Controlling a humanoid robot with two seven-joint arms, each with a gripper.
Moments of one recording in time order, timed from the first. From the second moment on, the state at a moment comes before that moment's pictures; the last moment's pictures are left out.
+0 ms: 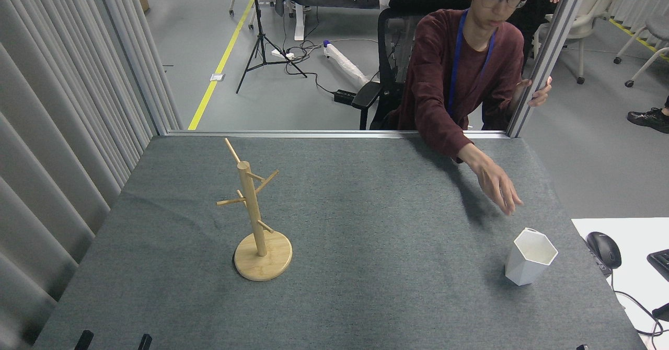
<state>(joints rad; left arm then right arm) 0.41 0.07 0.34 -1.71 -1.45 -0.38 0.33 0.43 -0.09 -0.49 -1.63 1.34 -0.41 -0.35</state>
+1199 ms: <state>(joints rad) 0.27 0.04 0.34 -1.64 -1.44 -0.38 0.33 0.23 -0.16 -0.48 -1.47 1.34 -0.37 -0.12</state>
